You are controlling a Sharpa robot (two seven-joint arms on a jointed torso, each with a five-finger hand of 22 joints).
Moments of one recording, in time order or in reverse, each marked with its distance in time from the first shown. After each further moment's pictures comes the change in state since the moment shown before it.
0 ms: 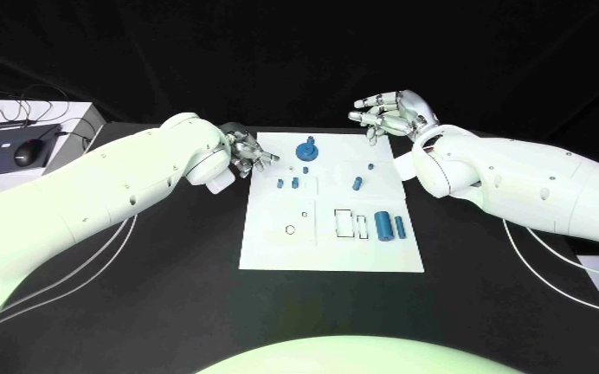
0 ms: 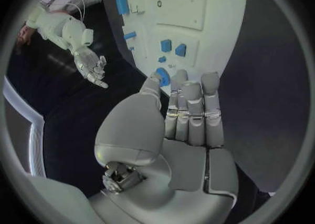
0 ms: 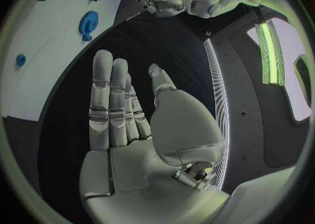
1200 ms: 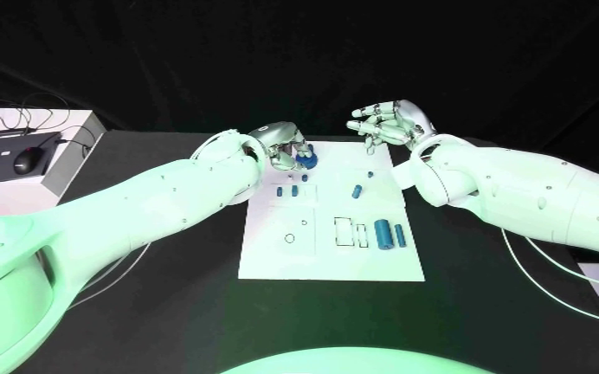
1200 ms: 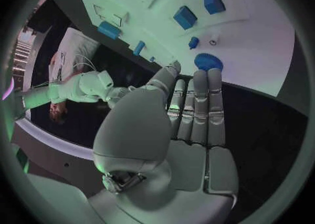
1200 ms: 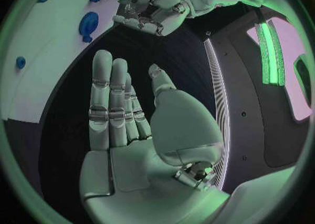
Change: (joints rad) left arm -0.016 0.183 -0.091 -0.177 -0.495 -0.196 0.555; left_hand 0.151 -0.111 0.217 -0.157 -0.007 0.040 0.001 -0.192 -0.369 -0.131 0.100 -0.372 -0.302 -0.280 0.087 0.036 -0.456 0.015 -0.133 0.091 -0.151 0.032; right arm 0.000 0.006 0.000 0.001 0.001 0.000 0.001; right_hand -0.005 0.005 0.000 0.000 0.004 -0.003 0.002 0.000 0.000 0.000 0.000 0.000 0.000 0.000 0.000 0.000 0.000 -0.008 0.000 0.000 0.000 0.000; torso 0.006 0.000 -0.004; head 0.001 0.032
